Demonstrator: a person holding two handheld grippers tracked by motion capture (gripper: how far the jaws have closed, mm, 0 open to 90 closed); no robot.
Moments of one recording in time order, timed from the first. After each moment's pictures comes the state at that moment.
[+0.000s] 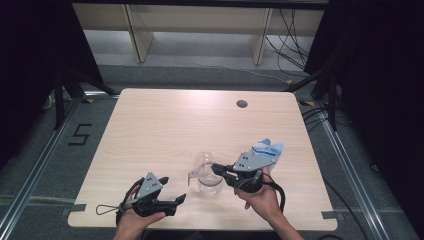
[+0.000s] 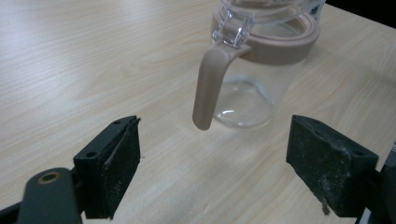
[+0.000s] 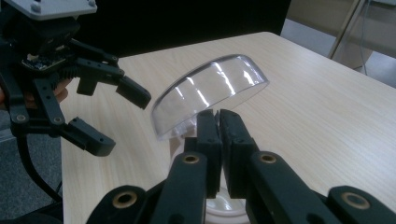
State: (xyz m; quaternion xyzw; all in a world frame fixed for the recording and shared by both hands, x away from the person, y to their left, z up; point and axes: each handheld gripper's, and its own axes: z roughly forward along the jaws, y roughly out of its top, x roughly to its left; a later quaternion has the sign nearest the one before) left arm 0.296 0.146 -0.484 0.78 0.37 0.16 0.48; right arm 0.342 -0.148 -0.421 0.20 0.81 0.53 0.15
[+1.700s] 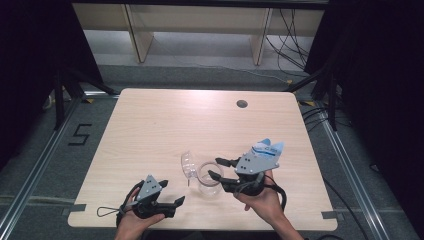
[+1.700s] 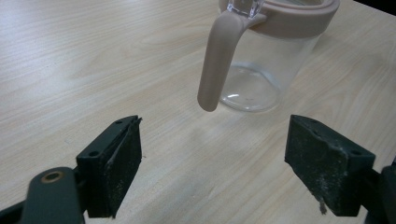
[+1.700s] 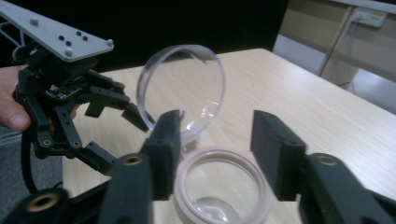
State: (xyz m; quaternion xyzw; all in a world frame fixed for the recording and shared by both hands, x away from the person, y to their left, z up) left arm 0.298 0.149 -0.499 0.78 0.38 0.15 0.48; right arm 0.331 -0.150 -0.409 0.20 0.80 0.54 0.17
